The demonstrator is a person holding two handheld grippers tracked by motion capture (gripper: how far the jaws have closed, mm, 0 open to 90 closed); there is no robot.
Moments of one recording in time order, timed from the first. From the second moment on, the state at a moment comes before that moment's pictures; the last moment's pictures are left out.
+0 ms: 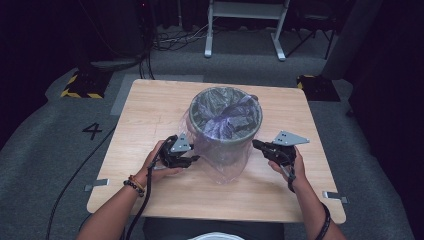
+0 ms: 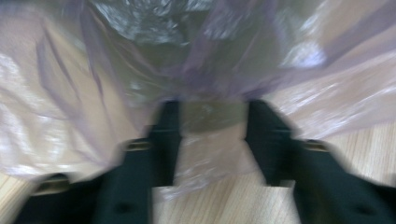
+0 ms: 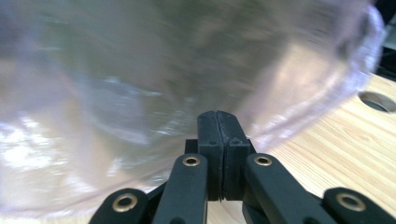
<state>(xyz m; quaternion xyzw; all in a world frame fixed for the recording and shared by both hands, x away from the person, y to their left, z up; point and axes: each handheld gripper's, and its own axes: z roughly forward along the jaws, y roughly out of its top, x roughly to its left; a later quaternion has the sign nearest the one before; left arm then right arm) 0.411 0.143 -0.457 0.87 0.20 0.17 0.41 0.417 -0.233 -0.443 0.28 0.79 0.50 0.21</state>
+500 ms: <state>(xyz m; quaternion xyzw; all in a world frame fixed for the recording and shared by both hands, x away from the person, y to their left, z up) 0.396 0.211 -0.417 0.79 0.25 0.19 0.52 0.403 -0.255 -0.372 0.28 0.73 0.56 0.28</state>
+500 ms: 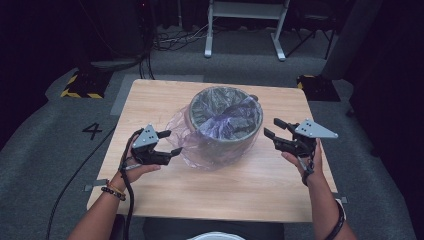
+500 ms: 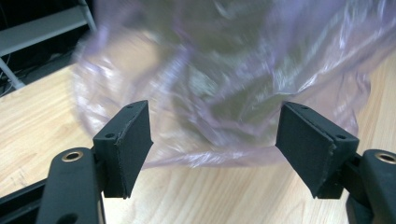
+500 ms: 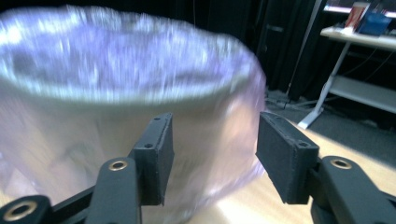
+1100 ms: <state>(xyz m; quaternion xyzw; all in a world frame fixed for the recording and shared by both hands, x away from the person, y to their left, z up) 0.422 0.175 -0.412 0.80 0.26 0.22 0.49 0.436 -0.191 -0.313 0.21 0.78 0.54 0.24</state>
